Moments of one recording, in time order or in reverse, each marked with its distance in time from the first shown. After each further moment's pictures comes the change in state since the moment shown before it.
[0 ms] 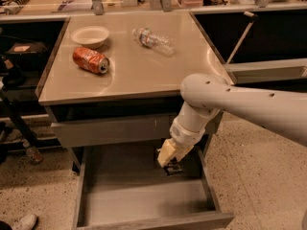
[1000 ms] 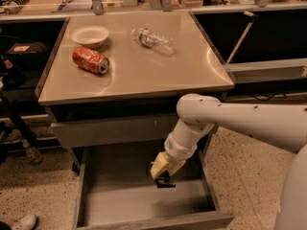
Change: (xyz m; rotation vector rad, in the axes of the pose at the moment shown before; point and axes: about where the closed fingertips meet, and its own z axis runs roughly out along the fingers) arm 0.001 0.007 0.067 -0.107 0.029 0.115
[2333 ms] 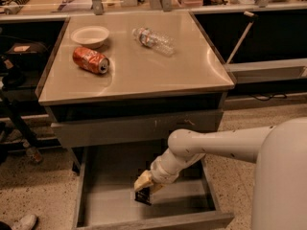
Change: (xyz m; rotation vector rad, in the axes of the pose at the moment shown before) arm -0.024 0.020 0.124 -0.190 -0.089 0.266
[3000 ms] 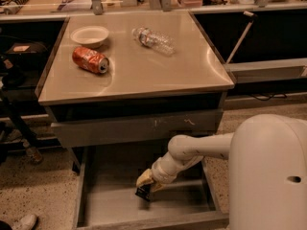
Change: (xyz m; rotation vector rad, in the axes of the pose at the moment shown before) arm -0.044 -0.041 0.049 -0.016 -0.044 0.171
